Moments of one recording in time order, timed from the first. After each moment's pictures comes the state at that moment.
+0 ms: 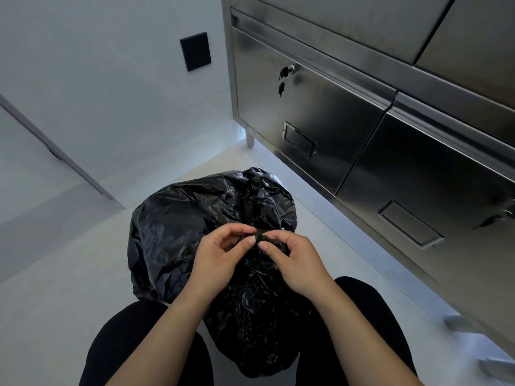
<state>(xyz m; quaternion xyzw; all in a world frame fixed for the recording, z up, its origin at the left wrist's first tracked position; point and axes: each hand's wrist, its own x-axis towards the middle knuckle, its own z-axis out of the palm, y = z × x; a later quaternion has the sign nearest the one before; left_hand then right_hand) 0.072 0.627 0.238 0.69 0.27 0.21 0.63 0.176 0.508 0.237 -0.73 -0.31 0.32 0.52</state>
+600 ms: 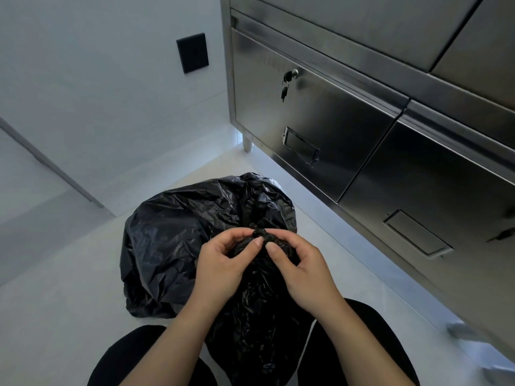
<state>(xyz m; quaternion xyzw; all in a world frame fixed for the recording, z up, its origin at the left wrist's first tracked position) 0.087 0.642 0.230 0.65 0.29 0.27 0.65 0.173 0.528 0.240 -0.73 -0.29 0.25 0.56</state>
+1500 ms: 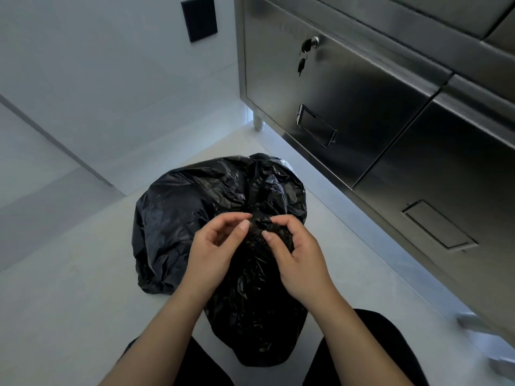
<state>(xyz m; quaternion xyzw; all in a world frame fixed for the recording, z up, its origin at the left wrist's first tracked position) 0.074 0.666 0.228 0.63 0.31 0.23 0.67 0.168 0.550 0.230 -0.72 -0.29 0.26 0.58</state>
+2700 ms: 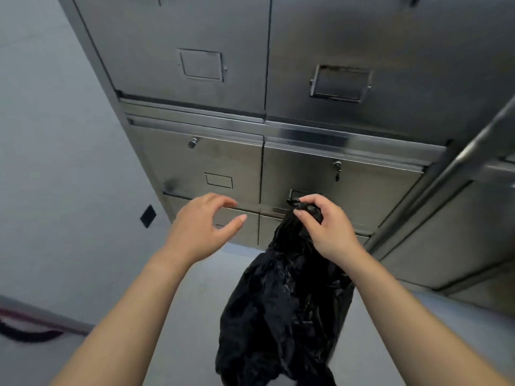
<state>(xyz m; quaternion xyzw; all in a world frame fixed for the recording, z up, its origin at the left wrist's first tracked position) 0.058 0.690 0.847 0.95 -0.07 0.09 0.28 0.079 0.450 0.844 -0.86 -0.10 -0.06 0.50</state>
